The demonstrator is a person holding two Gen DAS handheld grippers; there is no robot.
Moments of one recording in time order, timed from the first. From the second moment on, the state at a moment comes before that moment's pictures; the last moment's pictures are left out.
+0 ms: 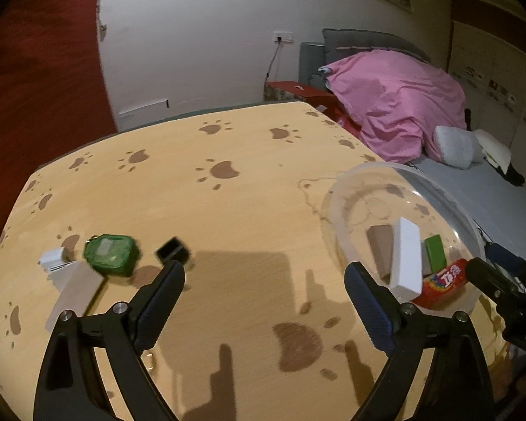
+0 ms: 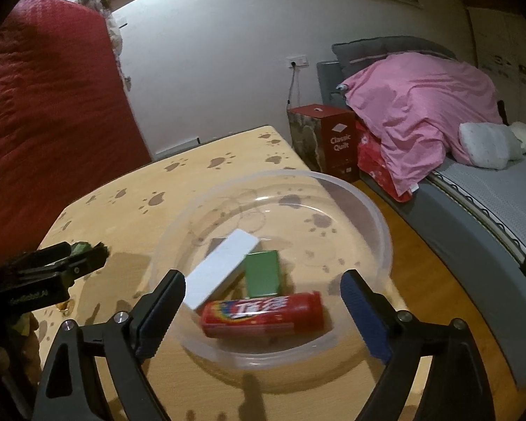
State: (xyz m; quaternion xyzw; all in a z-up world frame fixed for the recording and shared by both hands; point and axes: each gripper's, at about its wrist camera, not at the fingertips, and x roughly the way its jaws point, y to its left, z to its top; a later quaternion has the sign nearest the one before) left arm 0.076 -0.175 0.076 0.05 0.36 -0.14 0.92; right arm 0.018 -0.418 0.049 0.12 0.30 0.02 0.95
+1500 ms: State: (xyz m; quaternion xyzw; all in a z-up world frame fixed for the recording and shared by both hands) left arm 0.114 -0.007 0.019 -0.01 0.42 -0.02 0.91; right arm 0.025 -0.281 0.046 0.05 0.36 0.15 0.92
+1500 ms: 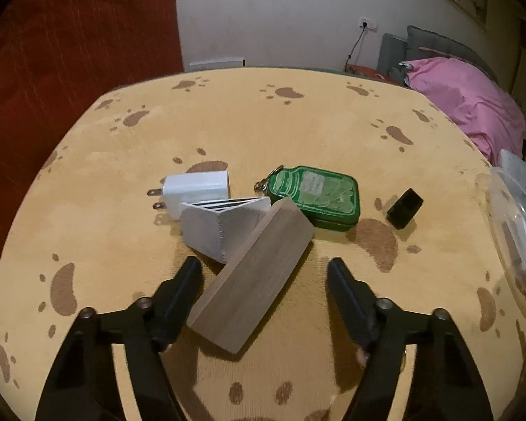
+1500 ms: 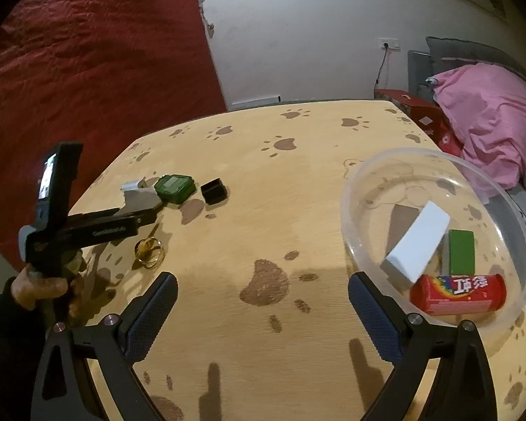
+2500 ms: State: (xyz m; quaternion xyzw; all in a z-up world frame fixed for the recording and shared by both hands) left arm 0.089 0.008 0.024 -0.07 0.41 -0.07 0.90; right arm 0.035 -0.227 0.036 0.01 0.38 0.19 0.91
